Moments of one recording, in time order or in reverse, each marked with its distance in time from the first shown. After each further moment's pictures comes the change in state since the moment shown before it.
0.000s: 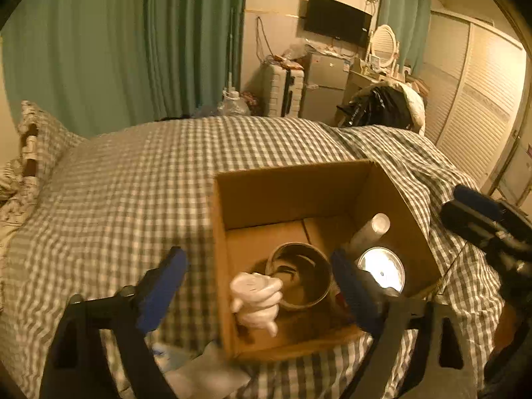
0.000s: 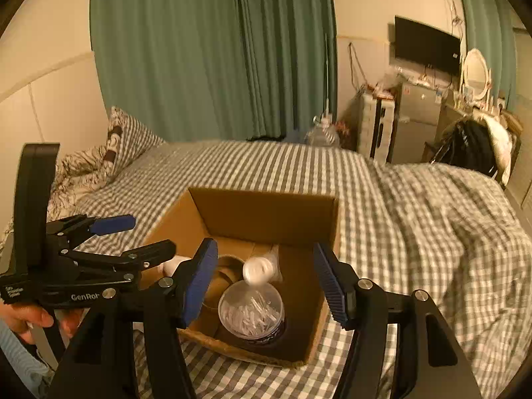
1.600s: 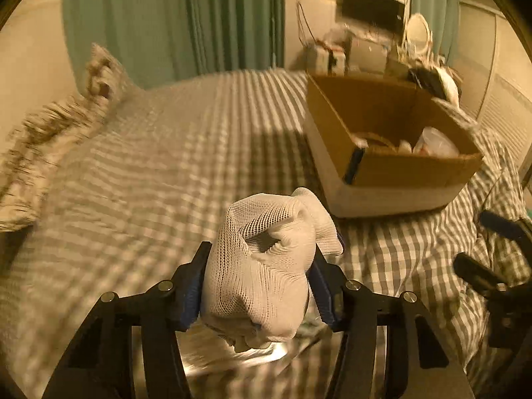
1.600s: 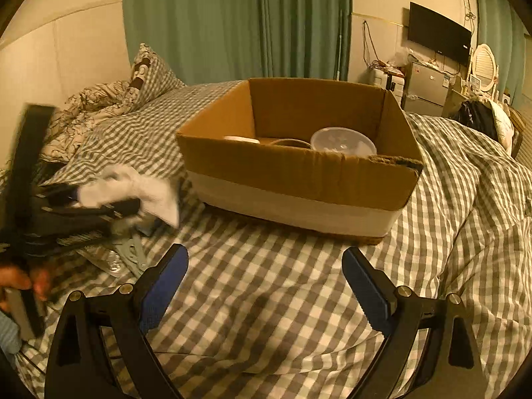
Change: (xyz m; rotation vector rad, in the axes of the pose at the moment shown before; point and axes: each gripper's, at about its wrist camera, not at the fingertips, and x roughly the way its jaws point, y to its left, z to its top) left arm -0.056 0.065 -0.140 -0.037 0.048 0.174; right arm 0.003 0.092 -0.147 -0.071 0.133 0.003
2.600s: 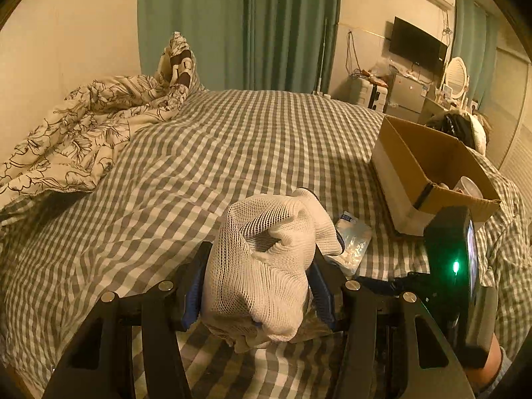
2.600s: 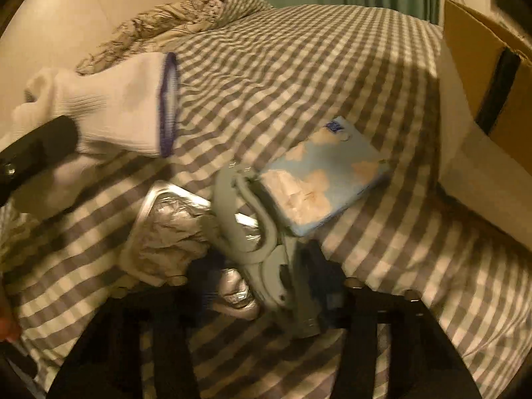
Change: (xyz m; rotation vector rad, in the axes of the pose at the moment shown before) left arm -0.033 0.089 -0.020 -0.182 -0.058 0.064; right arm 0.139 0.143 -0.002 -0.113 0.302 0.274
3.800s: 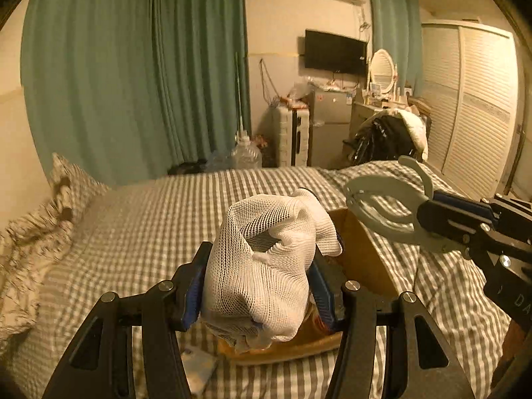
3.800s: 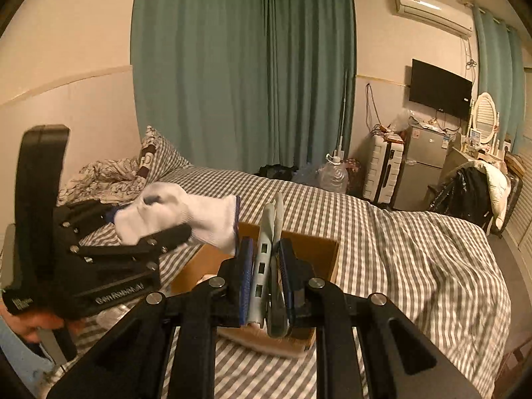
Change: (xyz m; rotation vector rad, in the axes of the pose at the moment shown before) left arm 0.001 -0.235 0.141 0.242 -0.132 -0.189; right arm -0.306 -0.156 0.062 0.030 -0.506 -0.274
